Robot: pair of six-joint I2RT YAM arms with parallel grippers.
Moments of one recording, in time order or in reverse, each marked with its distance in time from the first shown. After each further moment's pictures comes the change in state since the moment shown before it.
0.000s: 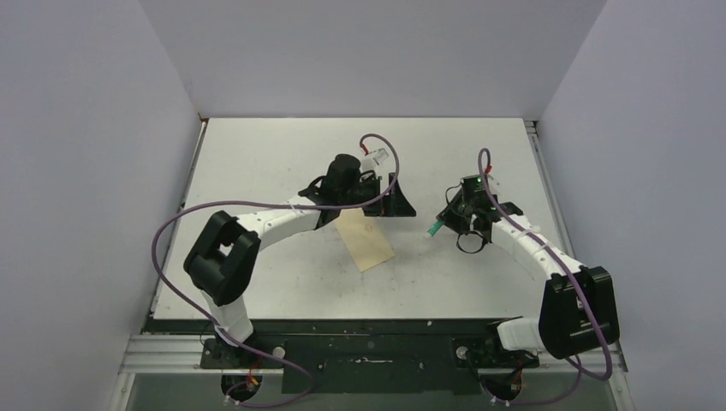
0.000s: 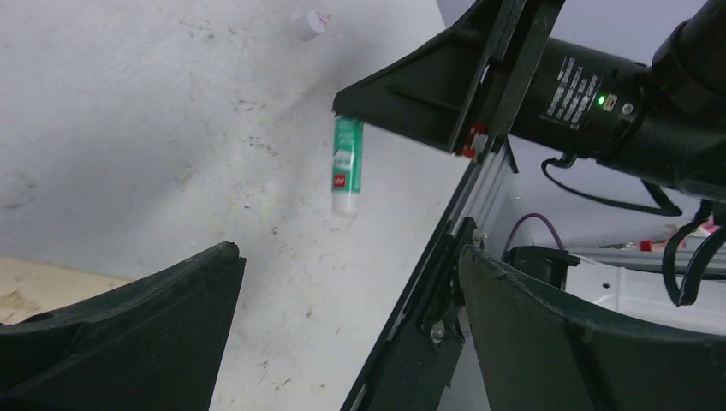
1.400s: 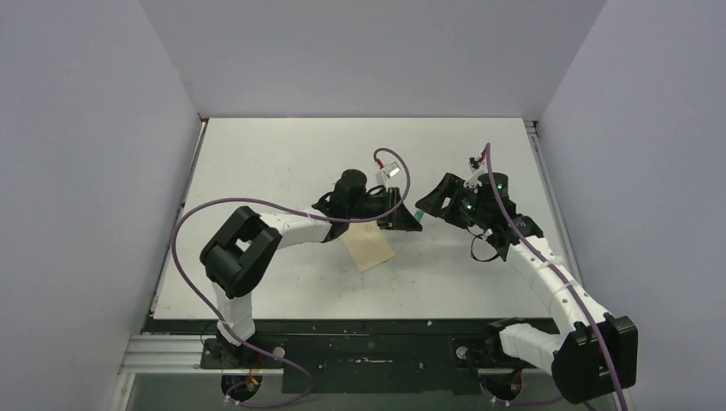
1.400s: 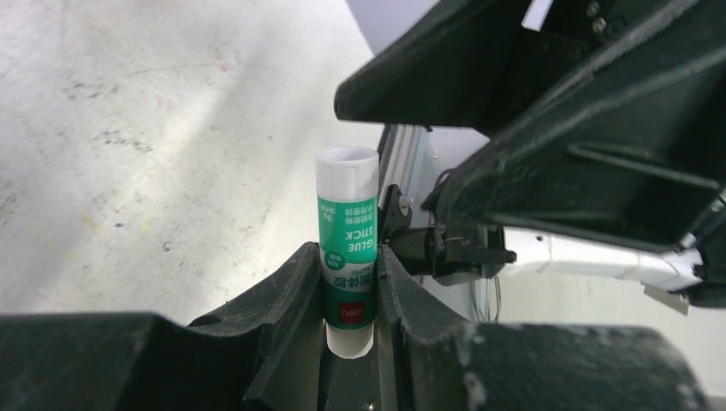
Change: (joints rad) left arm -0.066 0.139 -0.076 0.400 0.192 -0.214; right arm 0.028 -0.235 -0.058 0.166 -0.402 -0.214
